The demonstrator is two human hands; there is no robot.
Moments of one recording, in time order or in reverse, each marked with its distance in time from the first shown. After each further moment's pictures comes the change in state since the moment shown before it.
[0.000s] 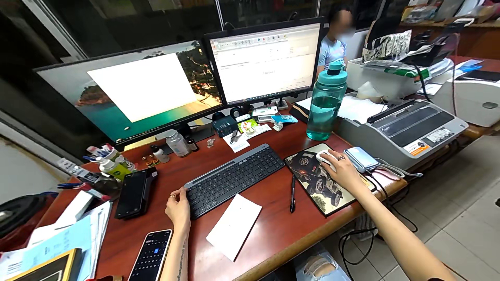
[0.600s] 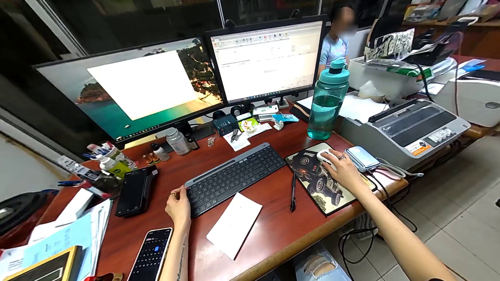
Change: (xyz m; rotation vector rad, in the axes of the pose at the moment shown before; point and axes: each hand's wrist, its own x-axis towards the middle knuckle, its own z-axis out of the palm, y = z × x) left_hand 0.000 0.001 0.000 0.000 0.003 -0.003; right_hand 0.000 0.001 0.001 -0.006 -0.002 -0.005
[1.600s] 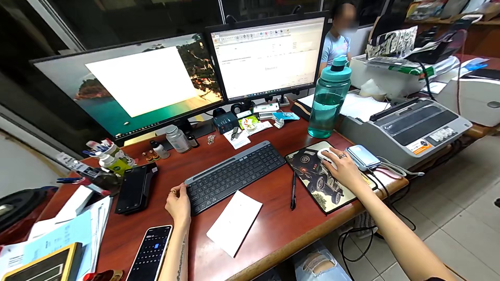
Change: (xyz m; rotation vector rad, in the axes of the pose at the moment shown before) left_hand -0.001 0.001 0.000 -0.004 -0.001 -0.004; right_hand 0.000 -0.002 -0.001 0.008 0.003 0.002
